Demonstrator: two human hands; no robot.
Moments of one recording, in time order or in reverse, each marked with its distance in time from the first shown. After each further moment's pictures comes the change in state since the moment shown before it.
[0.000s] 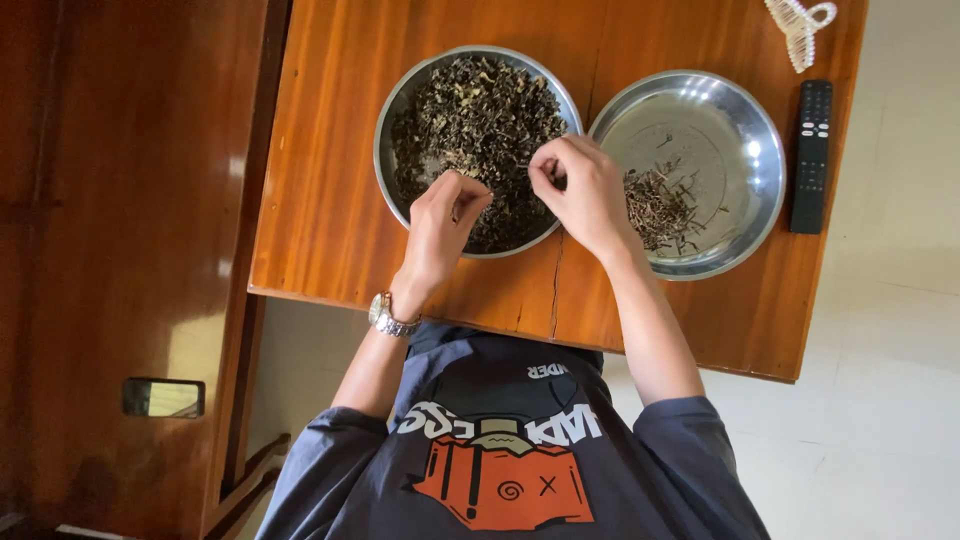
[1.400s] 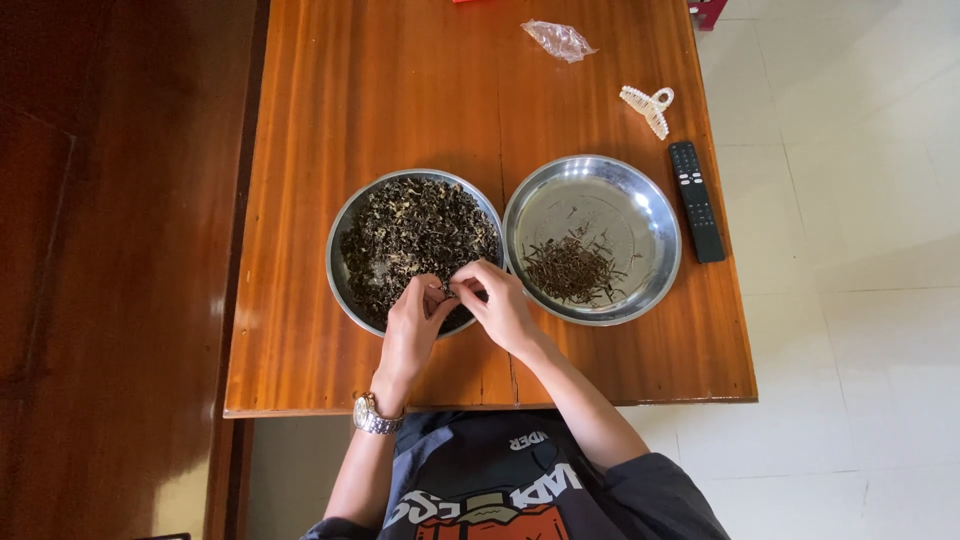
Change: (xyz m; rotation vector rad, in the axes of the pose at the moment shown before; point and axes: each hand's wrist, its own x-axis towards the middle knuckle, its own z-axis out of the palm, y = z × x) left_hand -0.018 -0.011 0.036 0.200 -0.160 -0.169; right_hand -0.039 -0.042 0.026 0.425 0.286 0.137
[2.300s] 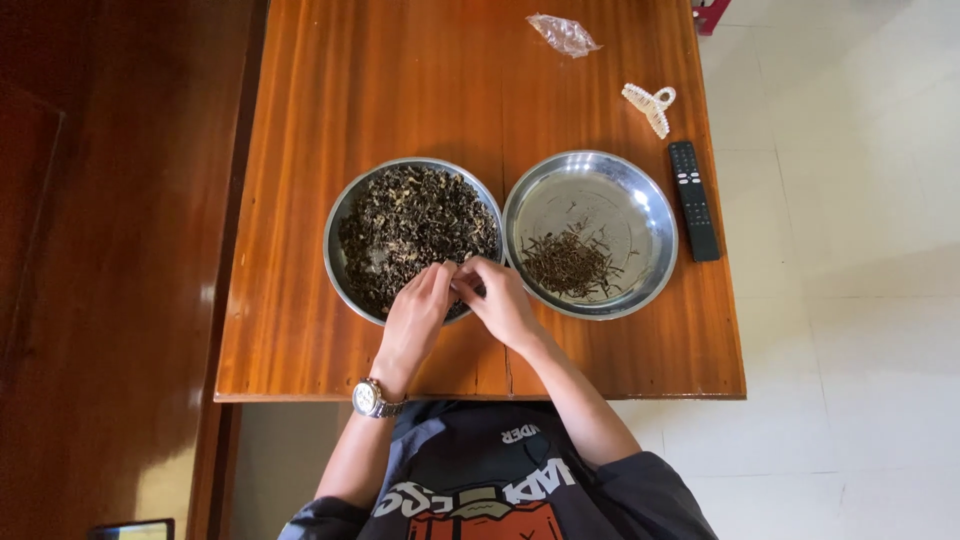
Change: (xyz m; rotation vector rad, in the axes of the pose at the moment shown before) left_hand 0.008 -0.006 0.006 0.497 0.052 0.548; right_hand -0.005 0.000 -0.003 -0.127 -0.141 0.101
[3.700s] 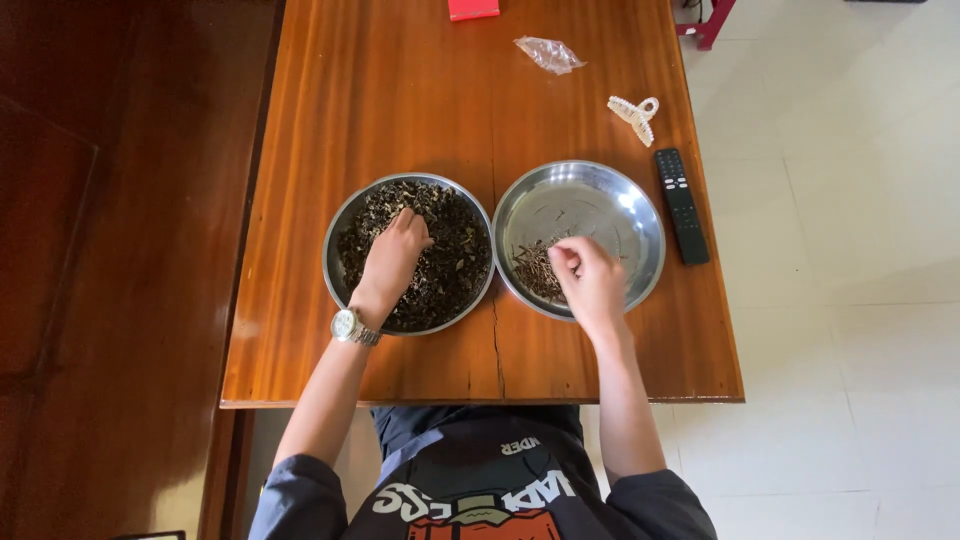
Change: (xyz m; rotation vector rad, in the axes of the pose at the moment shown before) left_hand 0.073 -0.052 -0.011 0.220 -0.303 -0.108; right_hand -0.029 0.061 -0.117 -0.360 0.427 -0.025
